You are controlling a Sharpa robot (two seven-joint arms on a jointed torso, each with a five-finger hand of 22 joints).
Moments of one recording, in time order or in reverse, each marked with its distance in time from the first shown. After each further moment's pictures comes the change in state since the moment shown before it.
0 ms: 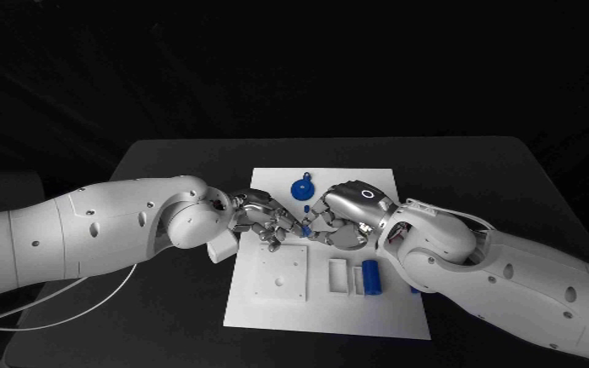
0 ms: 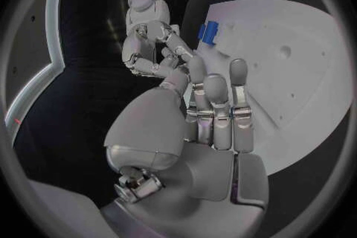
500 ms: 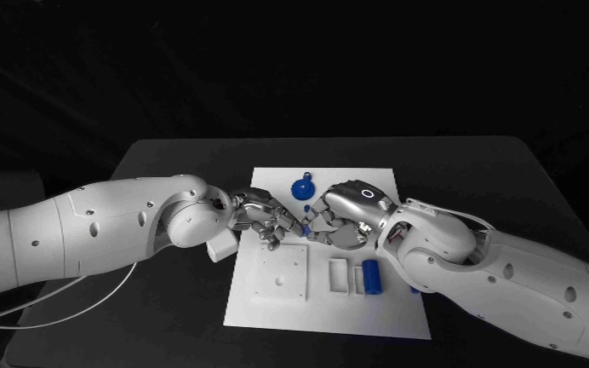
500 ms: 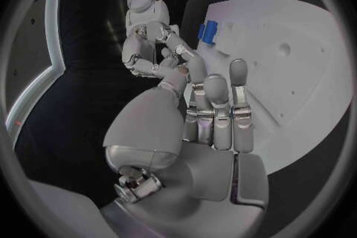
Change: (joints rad) left arm 0.001 -0.002 0.002 0.001 -0.018 0.002 0.007; left_hand -0.021 -0.006 0.049 -0.058 0.031 0.029 0.021 -0.002 -0.002 0.000 0.000 0.016 0.001 0.000 0.000 0.008 0.006 0.000 0.000 0.000 0.015 0.000; right arm -0.001 0.002 0.001 0.001 0.004 -0.004 0.000; right_hand 0.009 -0.009 -0.042 0.013 0.029 -0.001 -0.002 0.000 0.000 -0.004 0.007 0.000 -0.004 0.000 0.000 0.000 -0.002 0.000 0.000 0.000 0.000 0.000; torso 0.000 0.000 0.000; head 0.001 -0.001
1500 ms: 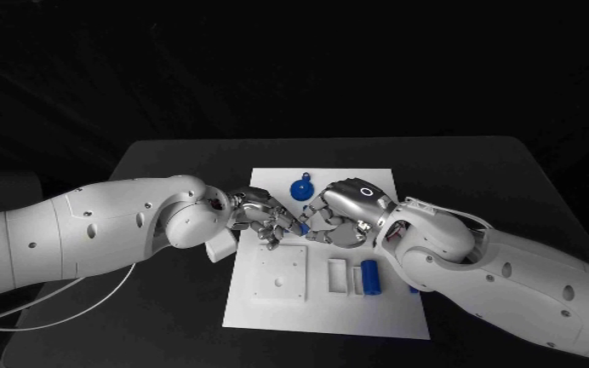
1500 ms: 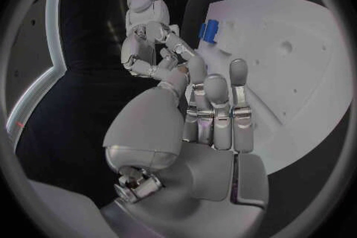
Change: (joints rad) left arm 0.001 -0.001 0.002 0.000 -0.009 -0.001 0.012; left_hand 0.005 -0.011 0.005 -0.020 0.016 -0.001 0.001 0.001 0.000 -0.001 -0.001 0.000 0.001 0.000 0.000 0.000 -0.001 0.000 0.000 0.000 0.000 0.000; right arm -0.001 0.002 0.009 0.002 0.000 -0.013 -0.004; right_hand 0.033 -0.065 -0.106 0.011 0.060 -0.063 0.008 0.008 0.000 -0.001 0.013 0.000 -0.005 0.000 0.007 0.000 -0.004 0.000 0.000 0.007 0.000 -0.001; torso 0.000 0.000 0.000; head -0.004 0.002
